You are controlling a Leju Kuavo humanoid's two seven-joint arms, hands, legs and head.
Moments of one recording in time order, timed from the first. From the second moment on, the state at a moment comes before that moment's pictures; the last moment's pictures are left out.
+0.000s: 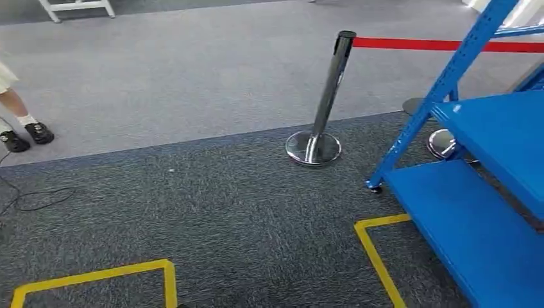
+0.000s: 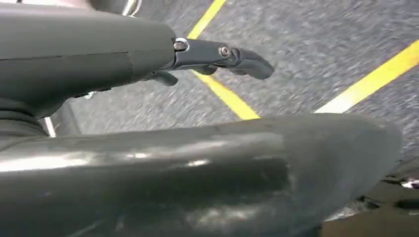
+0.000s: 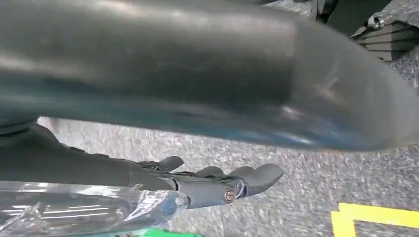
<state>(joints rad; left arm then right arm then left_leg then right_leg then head) -0.06 -0.11 -0.32 -0.18 -0.41 0.30 0.16 -0.09 0.19 -1.11 -0.21 1.26 -0.24 -0.04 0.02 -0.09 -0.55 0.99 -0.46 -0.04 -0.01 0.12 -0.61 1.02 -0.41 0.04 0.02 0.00</state>
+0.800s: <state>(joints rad) -0.05 -0.12 -0.31 -0.18 -0.41 0.31 0.16 -0.09 0.20 -1.11 -0.21 1.26 -0.23 -0.03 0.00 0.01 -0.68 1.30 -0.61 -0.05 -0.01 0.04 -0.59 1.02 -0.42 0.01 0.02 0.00</state>
